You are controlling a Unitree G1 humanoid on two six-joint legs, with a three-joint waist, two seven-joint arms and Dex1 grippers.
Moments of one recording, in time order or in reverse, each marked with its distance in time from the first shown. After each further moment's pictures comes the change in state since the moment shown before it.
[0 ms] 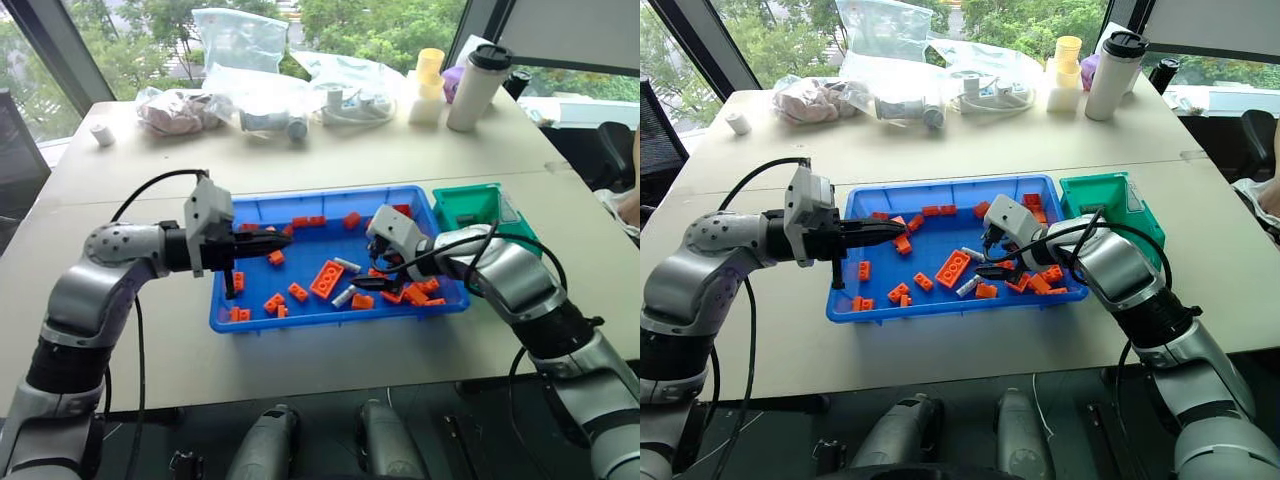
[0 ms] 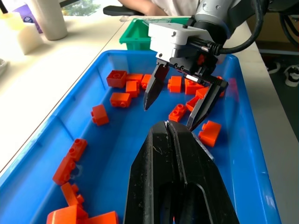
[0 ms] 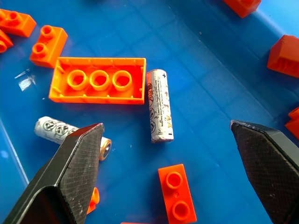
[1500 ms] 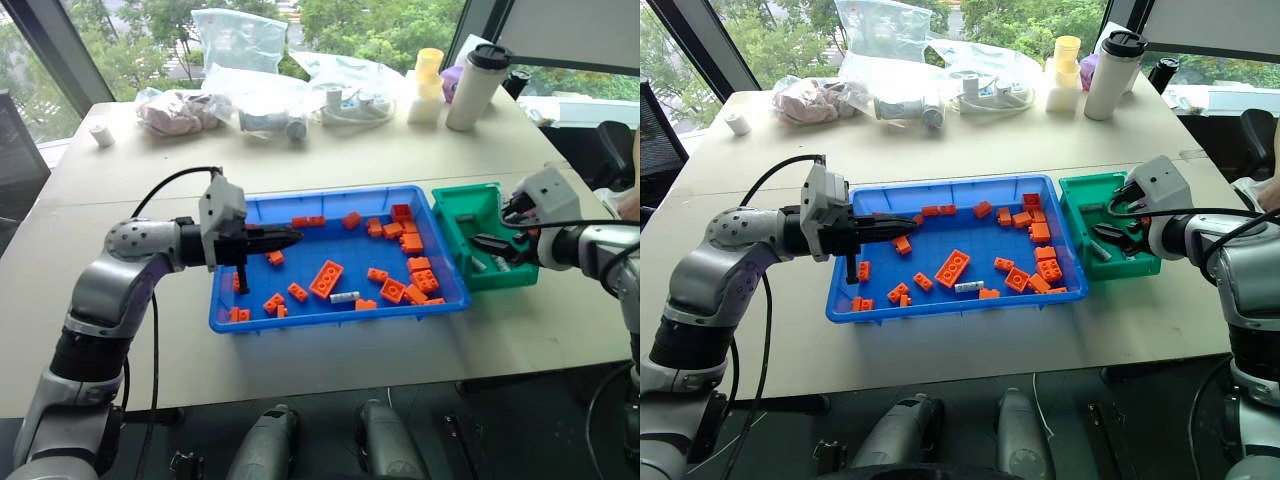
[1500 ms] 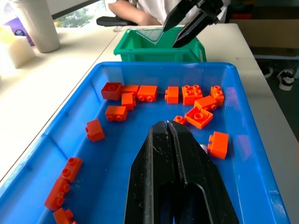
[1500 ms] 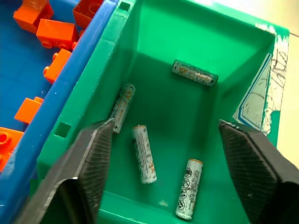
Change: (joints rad) left arm -0.067 -0.077 -0.059 0.082 0.045 -0.062 -0.028; right arm 0.186 -0.269 -0.564 -0.184 0.059 0.275 -0.102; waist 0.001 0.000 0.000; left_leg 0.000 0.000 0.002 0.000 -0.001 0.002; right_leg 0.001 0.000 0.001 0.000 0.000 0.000
